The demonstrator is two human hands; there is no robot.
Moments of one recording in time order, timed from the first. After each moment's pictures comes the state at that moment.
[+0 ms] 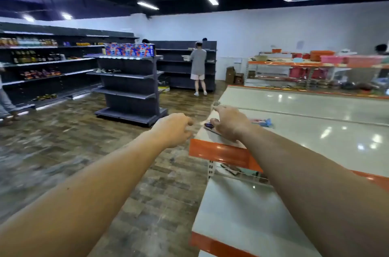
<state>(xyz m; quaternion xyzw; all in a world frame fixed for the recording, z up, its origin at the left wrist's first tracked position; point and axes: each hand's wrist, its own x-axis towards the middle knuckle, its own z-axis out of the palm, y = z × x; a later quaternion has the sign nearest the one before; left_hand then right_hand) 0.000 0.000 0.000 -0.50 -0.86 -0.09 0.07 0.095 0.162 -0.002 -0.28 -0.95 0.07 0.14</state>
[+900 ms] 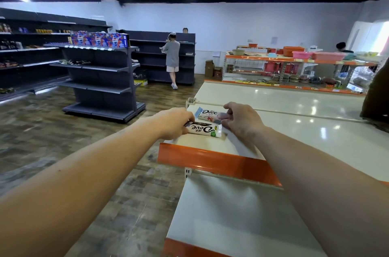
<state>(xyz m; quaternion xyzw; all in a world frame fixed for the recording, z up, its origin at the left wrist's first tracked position) -0.003 0.083 0.002 -0.60 -0.80 -0.03 0.03 0.151 0.239 -0.010 -0.34 -0.91 0.11 0.22</state>
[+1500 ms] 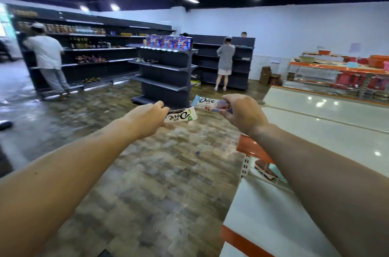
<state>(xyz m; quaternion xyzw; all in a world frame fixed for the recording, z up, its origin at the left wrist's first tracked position) -0.095 -0.154 -0.011 -0.45 -0.84 0.16 0.25 0.042 0.090 0.002 -0.06 -0.95 0.02 0.31</state>
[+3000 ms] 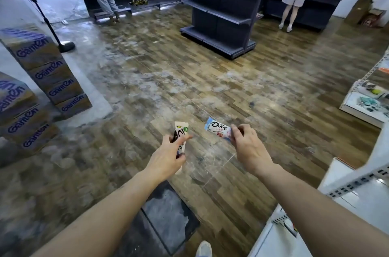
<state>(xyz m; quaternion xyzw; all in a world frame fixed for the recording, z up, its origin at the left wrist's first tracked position) -0.262 -0.355 -0.307 -0.21 -0.93 -0.28 -0.09 -0.215 -0.095 -0.310 -0.02 -0.99 0.11 0.09</state>
